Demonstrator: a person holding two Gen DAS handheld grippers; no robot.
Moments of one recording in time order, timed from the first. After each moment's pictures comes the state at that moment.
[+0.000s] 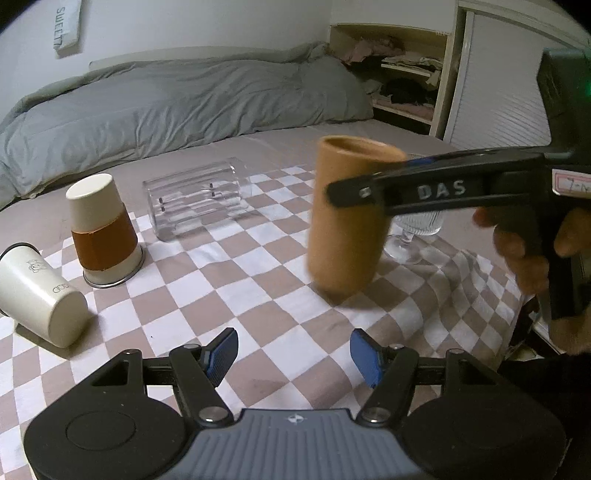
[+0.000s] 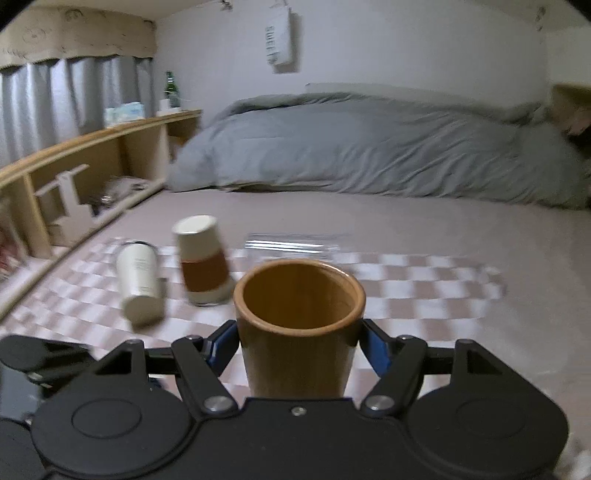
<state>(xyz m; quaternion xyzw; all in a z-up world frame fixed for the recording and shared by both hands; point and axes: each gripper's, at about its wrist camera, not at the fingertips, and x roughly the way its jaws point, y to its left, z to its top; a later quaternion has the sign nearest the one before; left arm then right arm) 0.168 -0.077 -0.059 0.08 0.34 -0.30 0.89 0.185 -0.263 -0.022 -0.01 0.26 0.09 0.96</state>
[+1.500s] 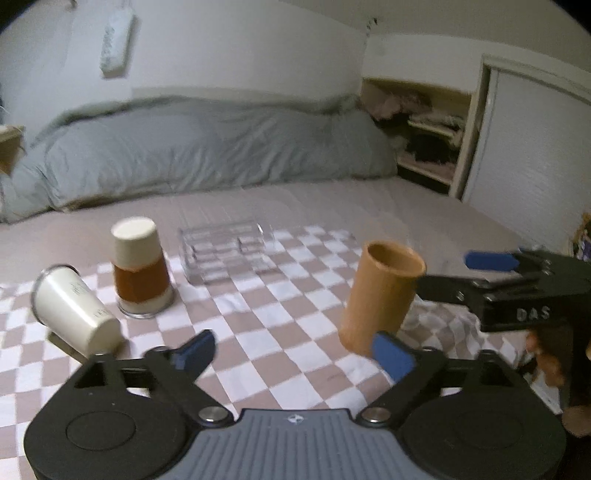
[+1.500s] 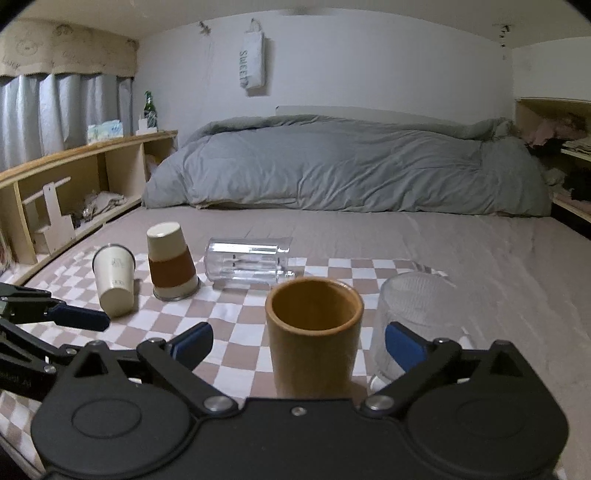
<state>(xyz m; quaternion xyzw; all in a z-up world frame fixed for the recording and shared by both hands) 0.135 -0.058 -0.011 0.02 0.28 -0.25 0.93 0.121 -0.288 -0.015 0.01 0.23 0.05 0.97</state>
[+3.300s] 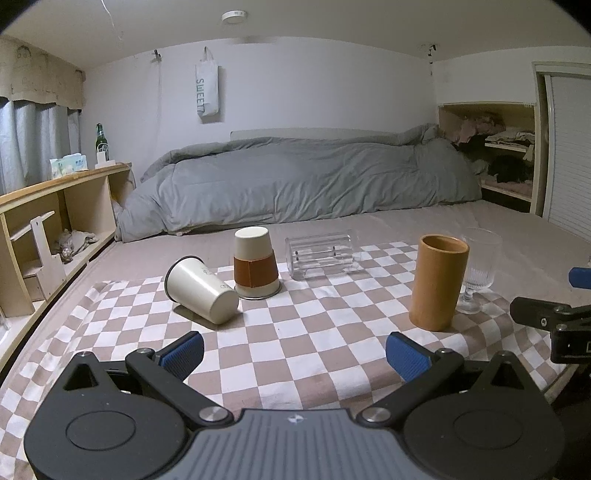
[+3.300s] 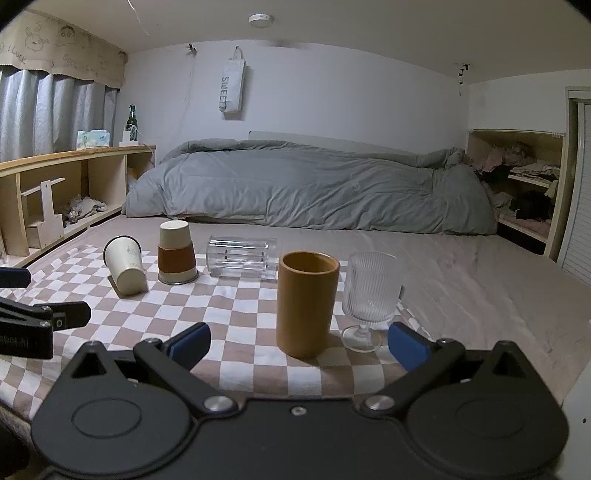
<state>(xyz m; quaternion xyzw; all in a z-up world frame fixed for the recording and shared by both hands) 0.018 -0.032 -0.012 0.06 0.21 -0.09 0.97 0.002 -0.248 -0.018 -0.03 0.18 -0.02 0.98</state>
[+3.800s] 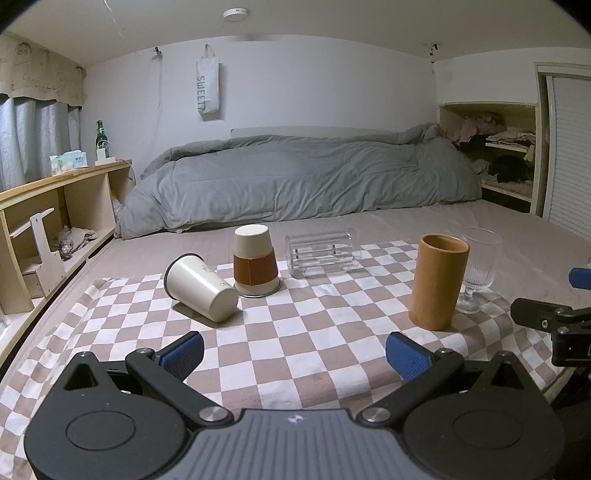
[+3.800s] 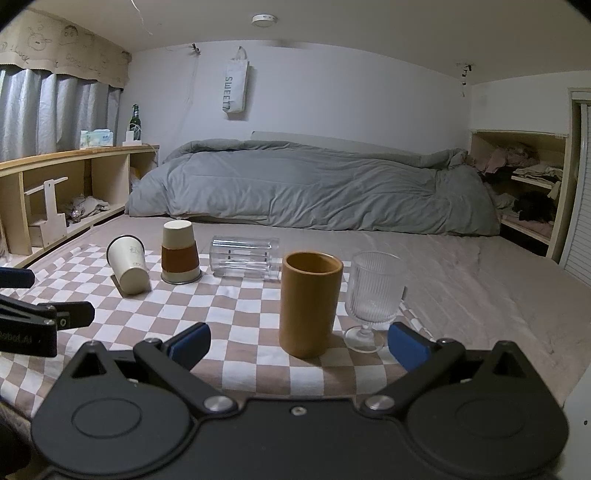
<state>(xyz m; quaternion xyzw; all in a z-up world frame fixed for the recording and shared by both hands) 0.018 -0.032 -0.012 0.05 0.22 -0.09 0.97 0.001 -0.246 -0.018 -0.03 0.18 -0.02 0.98</state>
